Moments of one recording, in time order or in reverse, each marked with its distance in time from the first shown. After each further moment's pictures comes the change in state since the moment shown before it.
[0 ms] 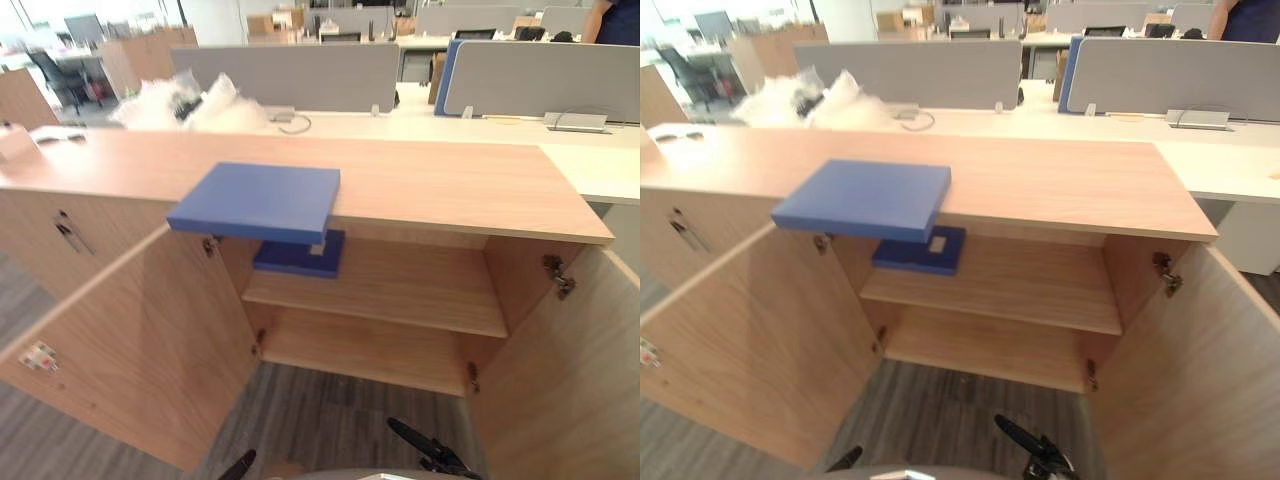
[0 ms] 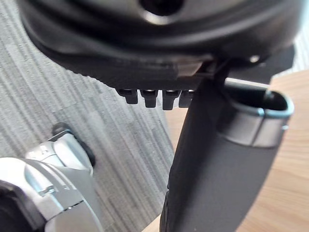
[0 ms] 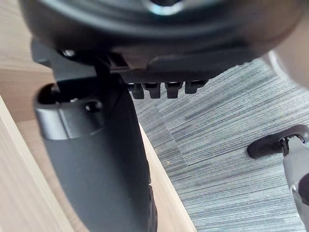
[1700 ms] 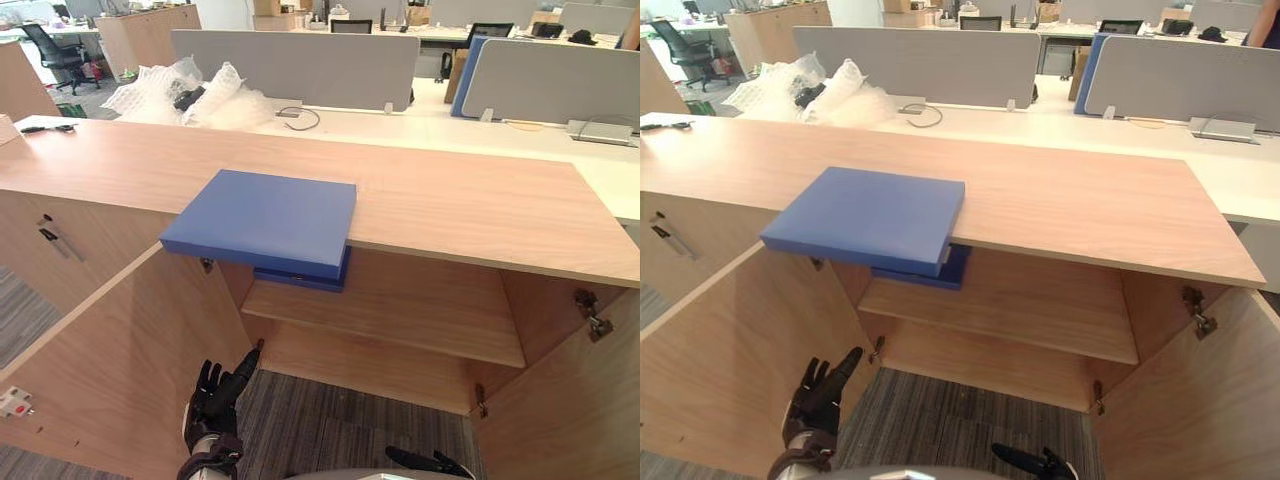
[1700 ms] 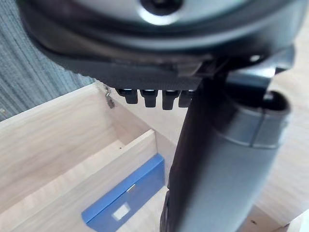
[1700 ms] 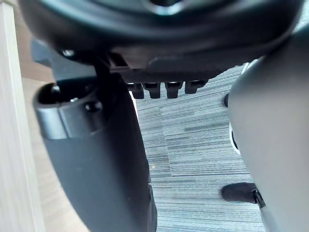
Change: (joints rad) left arm 0.244 -0.040 -0.377 -0.856 -0.410 -0.033 -0.056; right arm 0.059 -0.033 0.245 -0.012 -0.036 0.010 -0.010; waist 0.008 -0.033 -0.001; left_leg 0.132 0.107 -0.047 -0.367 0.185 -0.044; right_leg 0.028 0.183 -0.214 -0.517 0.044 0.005
